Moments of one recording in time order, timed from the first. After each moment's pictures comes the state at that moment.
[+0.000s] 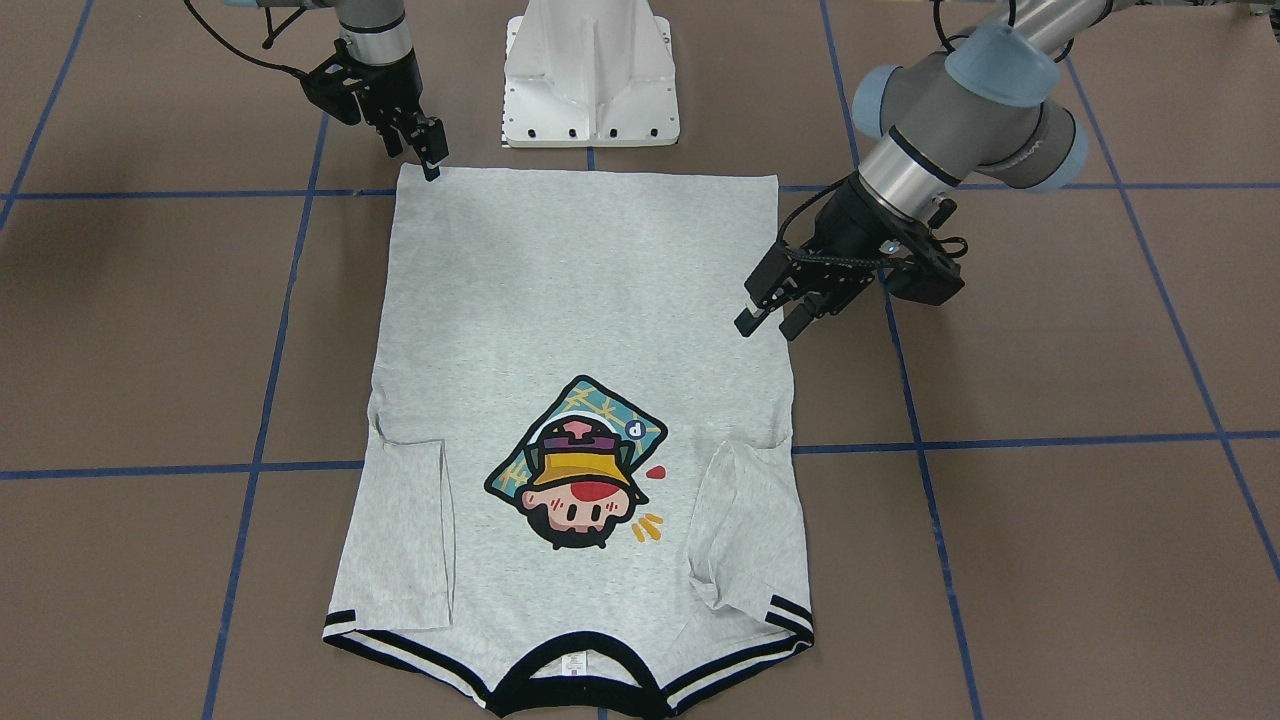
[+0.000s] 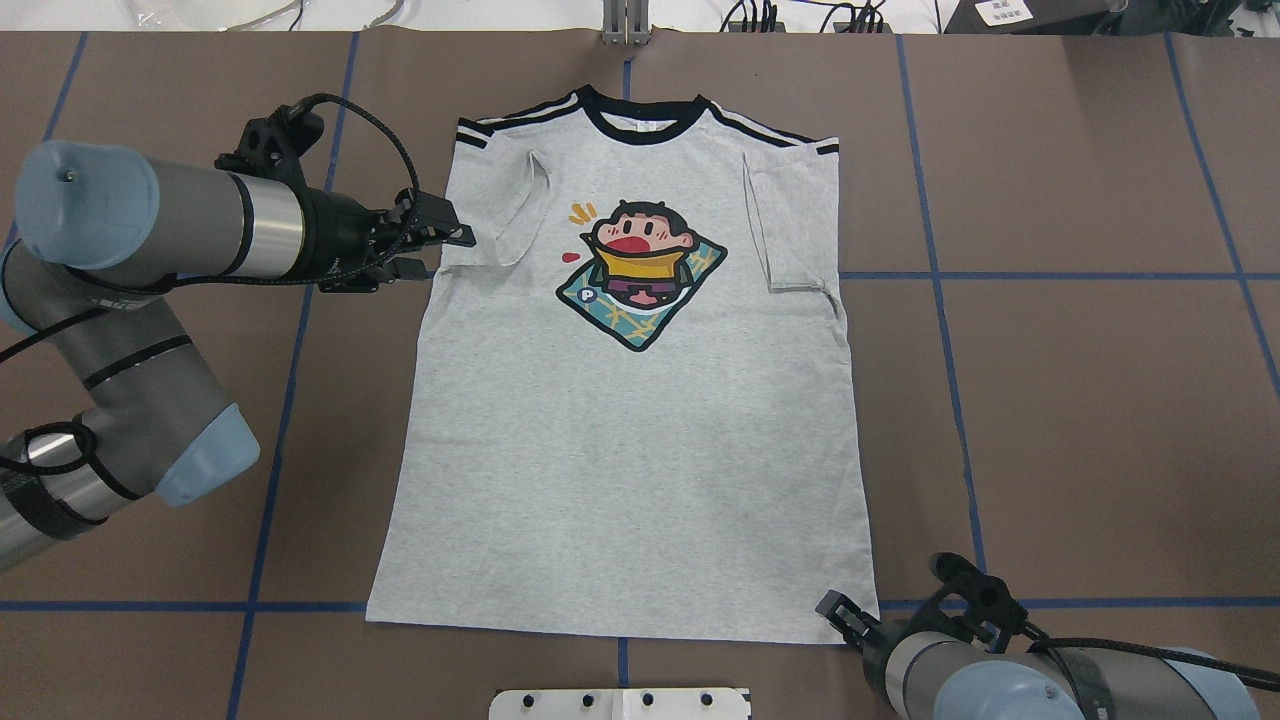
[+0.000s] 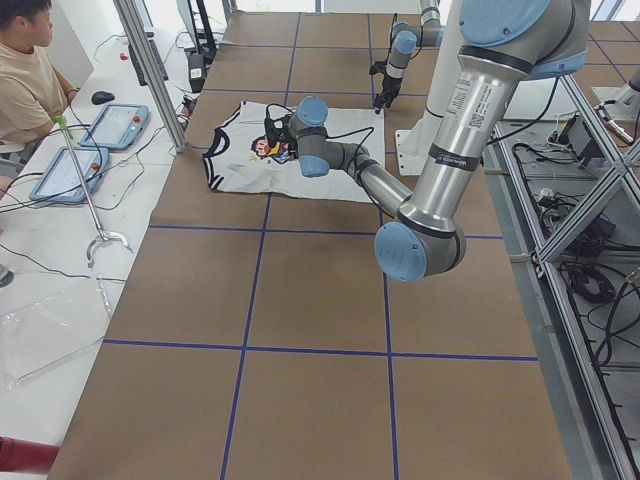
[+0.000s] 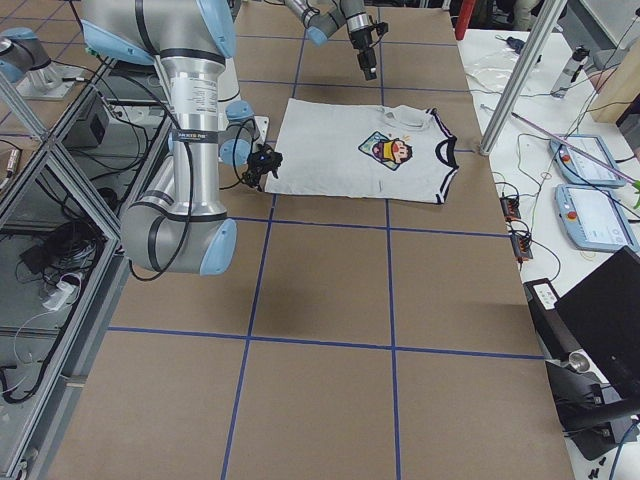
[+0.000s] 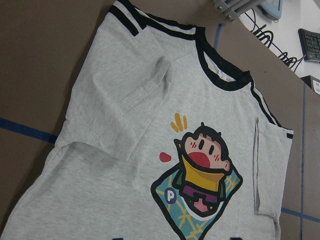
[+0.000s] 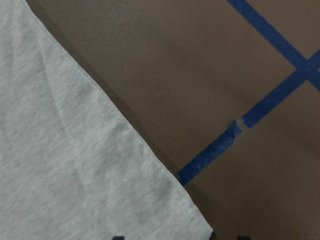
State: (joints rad) left arm -0.75 -1.96 -1.72 -2.40 -1.94 -1.63; right arm 0.00 -1.55 2.13 -1.40 1.40 2.30
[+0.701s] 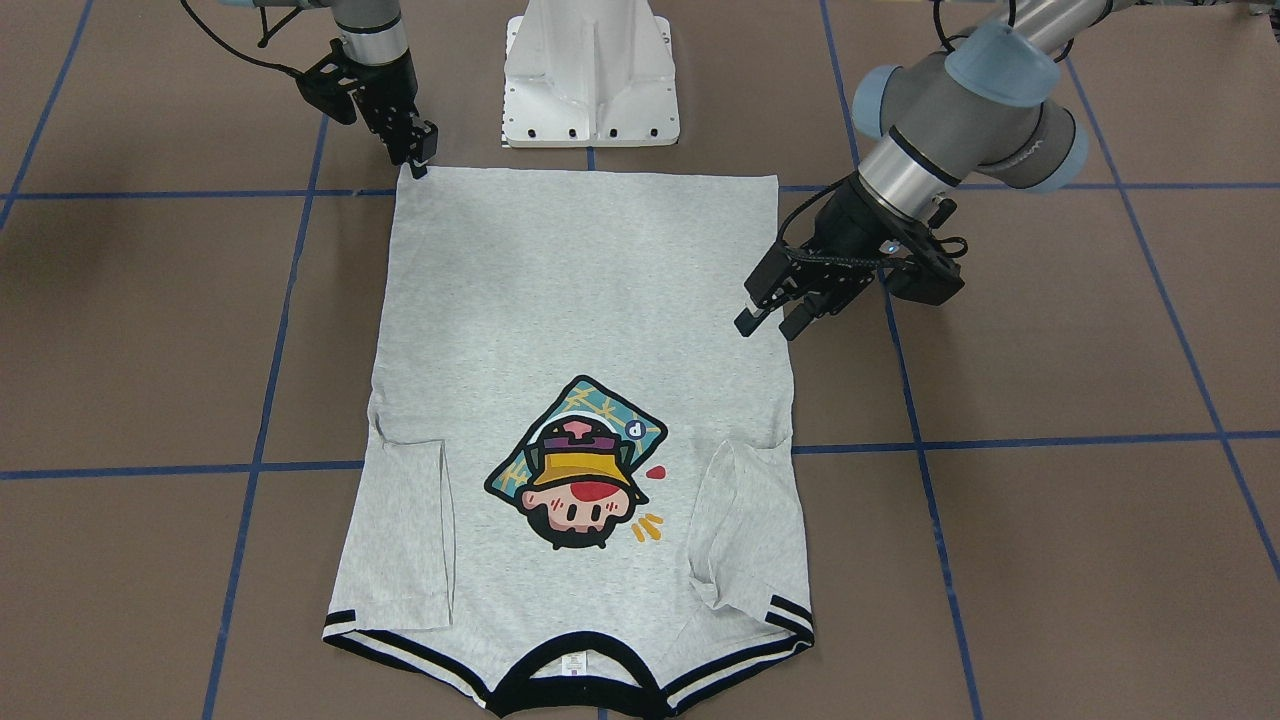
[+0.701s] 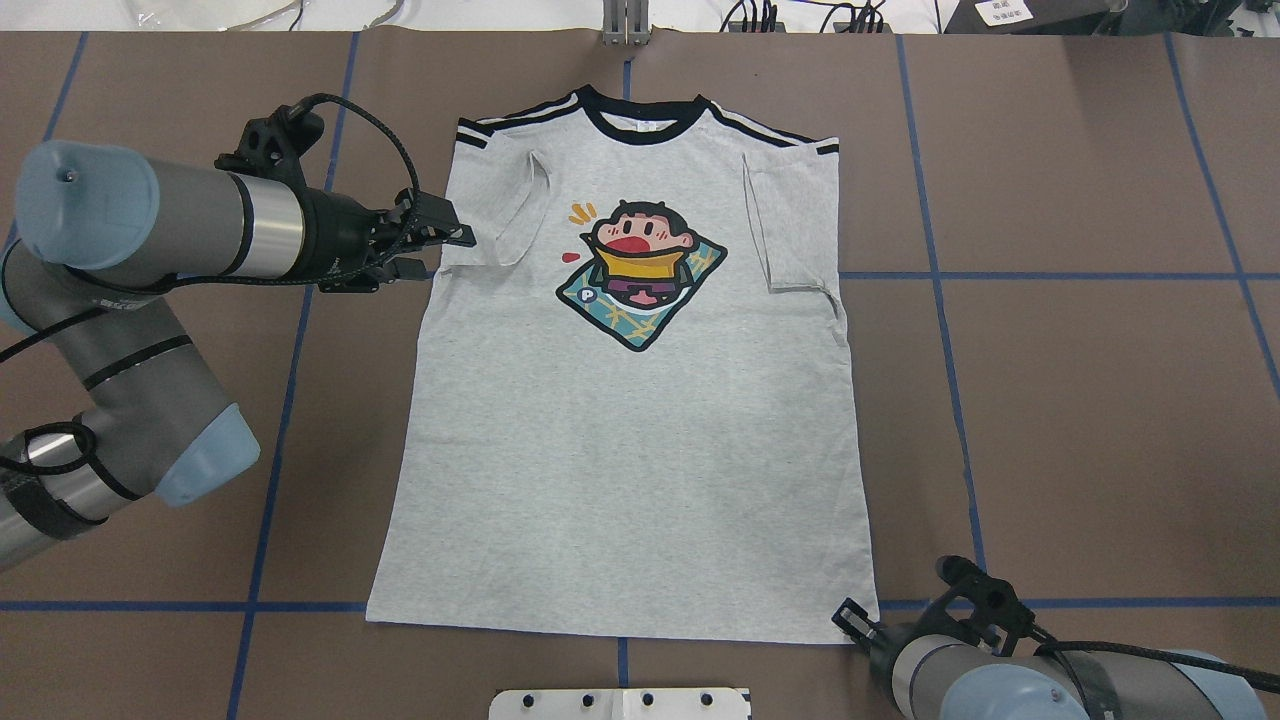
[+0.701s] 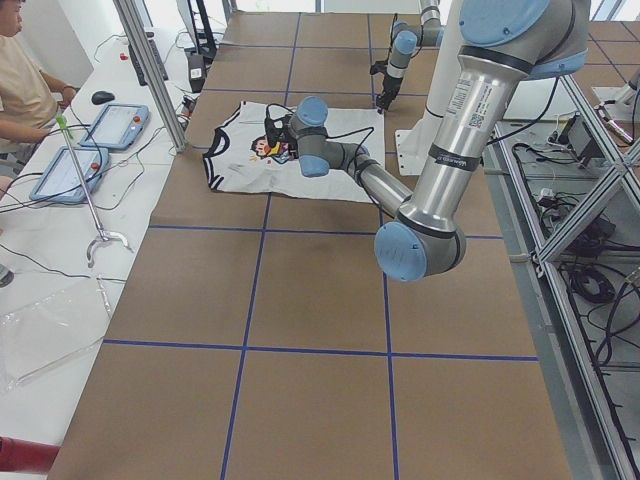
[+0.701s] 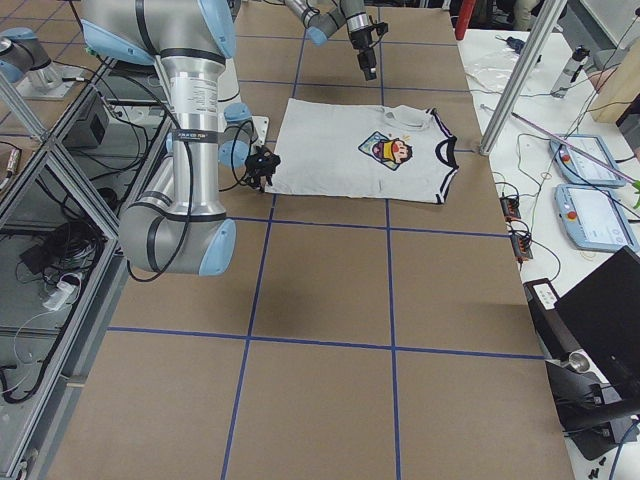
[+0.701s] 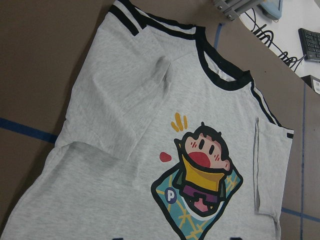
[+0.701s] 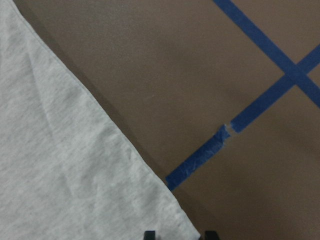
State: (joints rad) left arm -0.75 -1.96 -1.72 -2.40 -1.94 -1.63; right arm -0.01 -1.56 2.14 -1.40 1.40 2.31
